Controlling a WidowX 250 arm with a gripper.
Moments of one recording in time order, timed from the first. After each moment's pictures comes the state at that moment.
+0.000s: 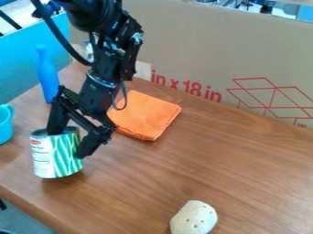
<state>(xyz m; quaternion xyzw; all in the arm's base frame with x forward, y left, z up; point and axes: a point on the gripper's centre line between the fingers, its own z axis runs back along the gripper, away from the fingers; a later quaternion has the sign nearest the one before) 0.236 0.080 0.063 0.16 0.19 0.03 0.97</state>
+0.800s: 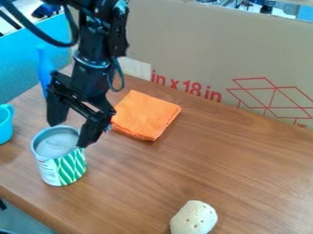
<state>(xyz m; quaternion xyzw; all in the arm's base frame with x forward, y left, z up) 0.234 0.057 0.096 0.12 0.09 -0.01 0.99</state>
